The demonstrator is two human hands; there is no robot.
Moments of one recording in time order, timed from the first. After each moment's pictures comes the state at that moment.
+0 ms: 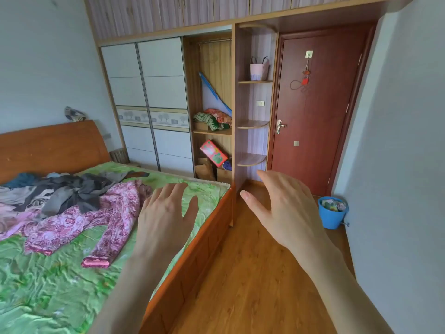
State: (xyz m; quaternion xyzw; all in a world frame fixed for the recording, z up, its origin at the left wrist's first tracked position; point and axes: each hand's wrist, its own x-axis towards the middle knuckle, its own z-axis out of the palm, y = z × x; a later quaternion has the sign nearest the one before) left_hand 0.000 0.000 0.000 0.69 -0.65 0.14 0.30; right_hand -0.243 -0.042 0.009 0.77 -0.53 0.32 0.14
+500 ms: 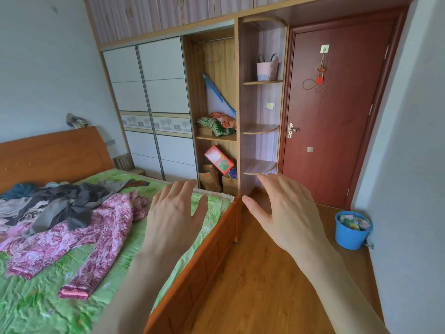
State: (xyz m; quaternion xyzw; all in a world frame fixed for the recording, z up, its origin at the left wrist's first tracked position) left_hand -0.066 -0.222 0.009 0.67 -0.65 0.18 0.31; right_hand -0.297 -0.273 0.006 0.79 -0.51 0.31 0.14
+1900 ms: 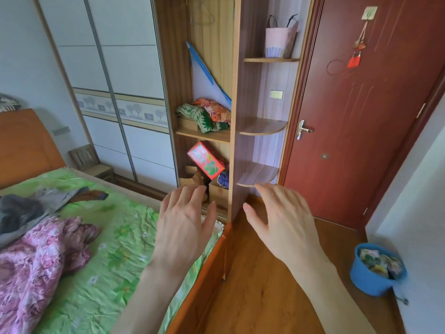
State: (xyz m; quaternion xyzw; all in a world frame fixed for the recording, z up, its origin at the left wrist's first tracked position) left_hand -0.008 -0.829 -0.049 0.67 -0.66 0.15 0.32; right_hand -0.215 -0.873 -0.049 0.79 -0.53 0.28 0.14
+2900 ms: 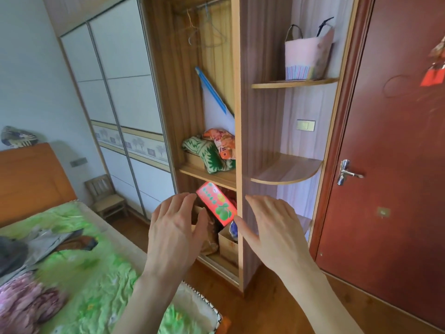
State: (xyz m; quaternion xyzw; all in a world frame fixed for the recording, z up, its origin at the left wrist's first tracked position) left_hand -0.059 -1.290 -0.020 0.73 -0.57 0.21 0.31; right_hand -0.248 -1.379 -0.041 0.83 -0.44 0.33 0.08
